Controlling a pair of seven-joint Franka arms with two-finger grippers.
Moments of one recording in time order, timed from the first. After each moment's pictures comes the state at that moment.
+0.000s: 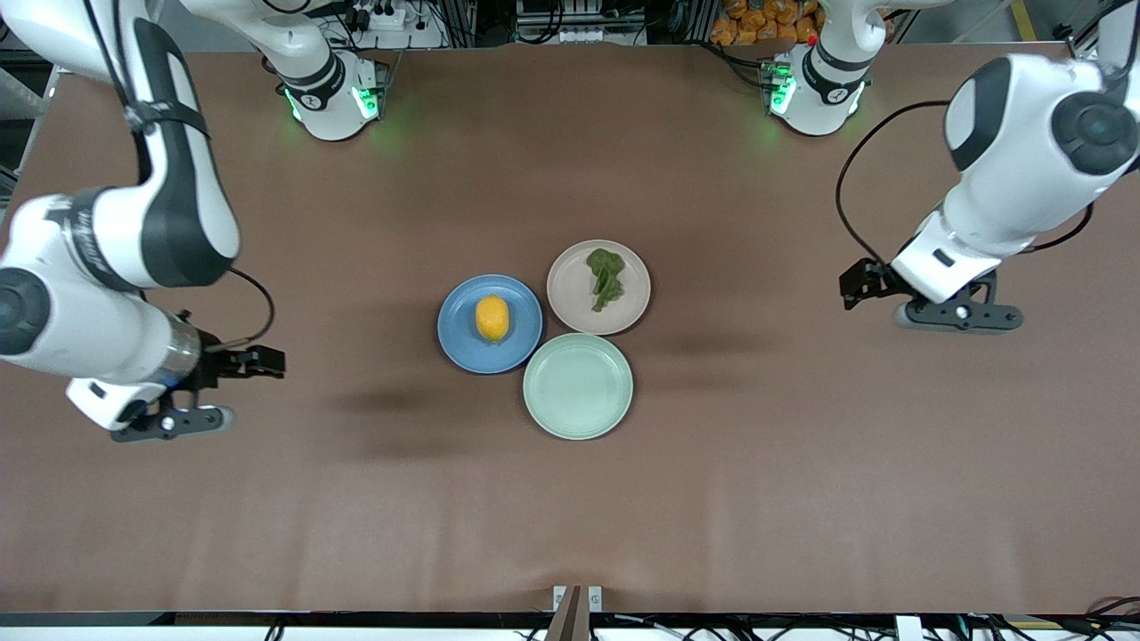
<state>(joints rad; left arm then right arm) -0.08 0.05 -0.12 -1.85 0.00 1.96 -0.11 0.14 0.43 -0.06 -1.41 0.02 1.76 -0.05</state>
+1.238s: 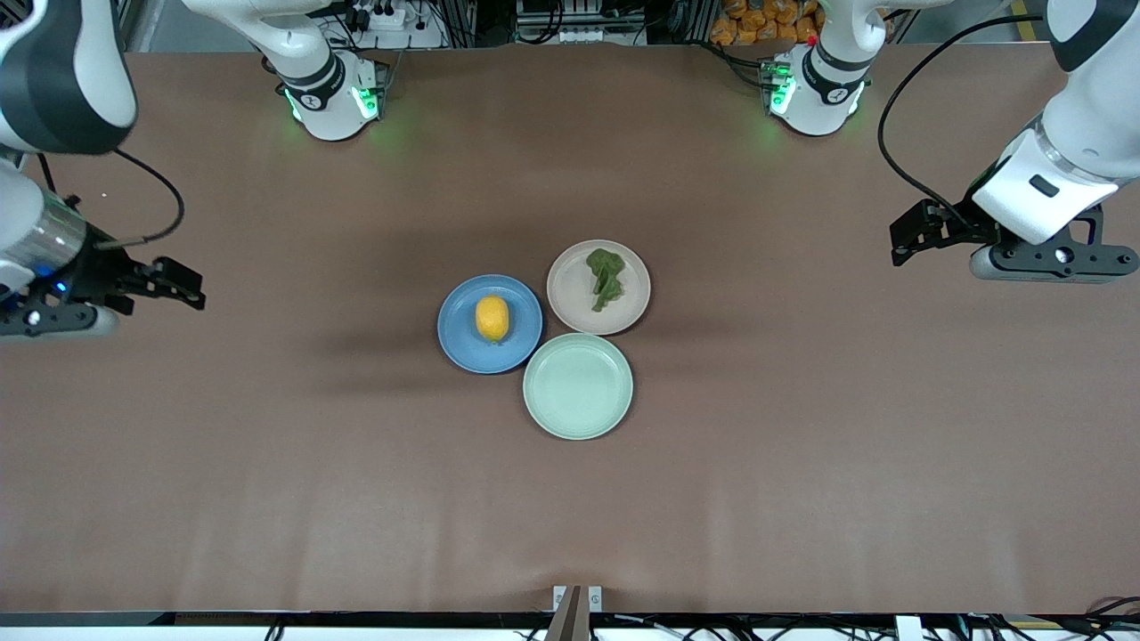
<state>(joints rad) -0.08 0.04 -0.12 -1.58 0.00 1.67 -0.13 0.08 0.06 -0.07 -1.68 0.02 1.76 -0.05</state>
